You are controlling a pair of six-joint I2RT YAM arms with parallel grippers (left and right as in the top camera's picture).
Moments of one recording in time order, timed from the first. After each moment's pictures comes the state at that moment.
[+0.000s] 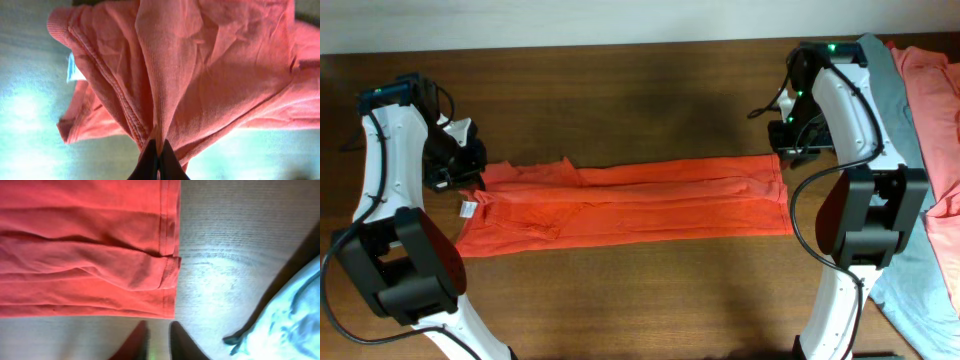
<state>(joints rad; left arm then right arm) 0.25 2.02 1.80 -1.46 0.16 0.06 -0.04 2.21 2.01 -1.57 0.02 -0.02</state>
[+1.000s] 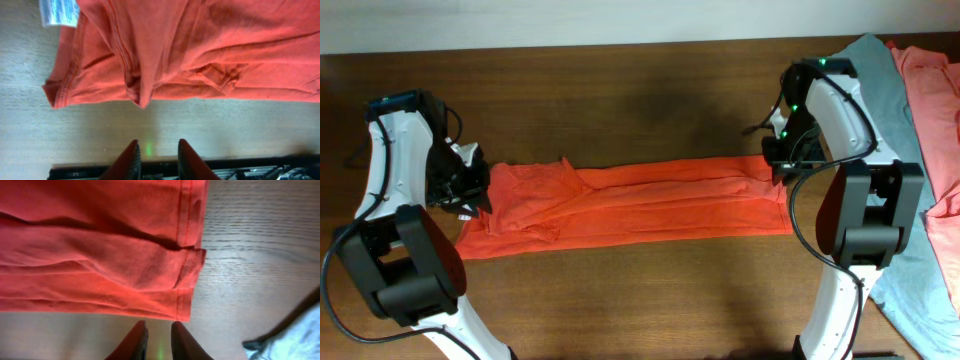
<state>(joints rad) 0.25 2.02 1.71 -1.55 0.12 0.06 -0.04 2.21 1.87 -1.52 -0.04 -0.03</state>
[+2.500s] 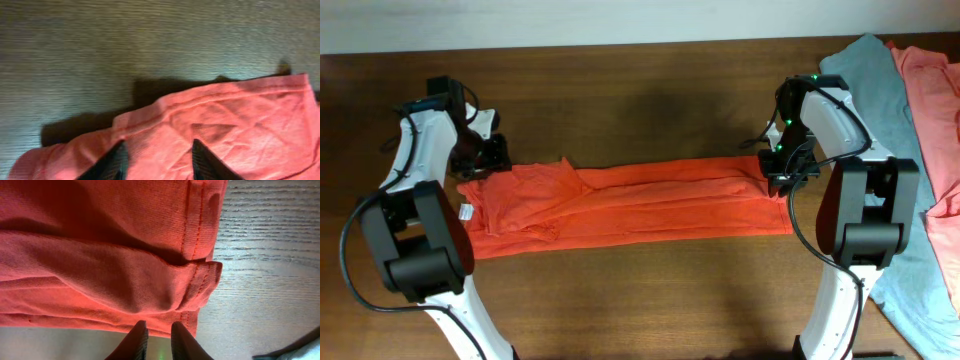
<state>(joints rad) 0.19 2.14 1.69 -1.03 0.16 0.14 -0.04 2.21 1.75 -1.42 -0.04 -0.03</state>
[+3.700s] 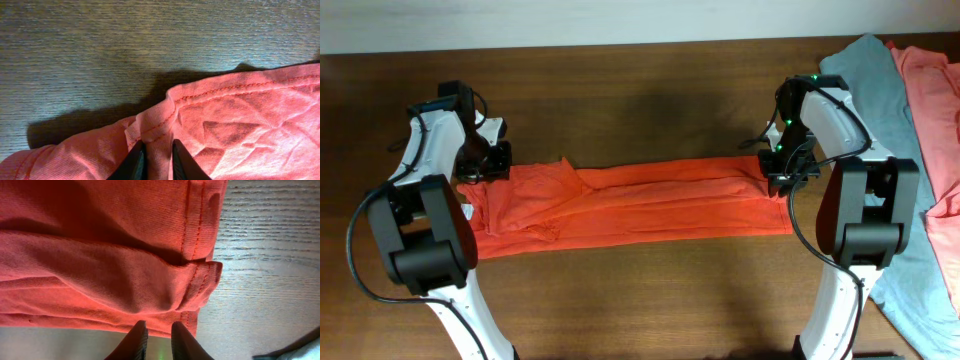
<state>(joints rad) 0.17 2.18 1.69 -1.06 0.12 0.16 -0.04 2.21 1.75 -1.42 -0.04 -0.03</state>
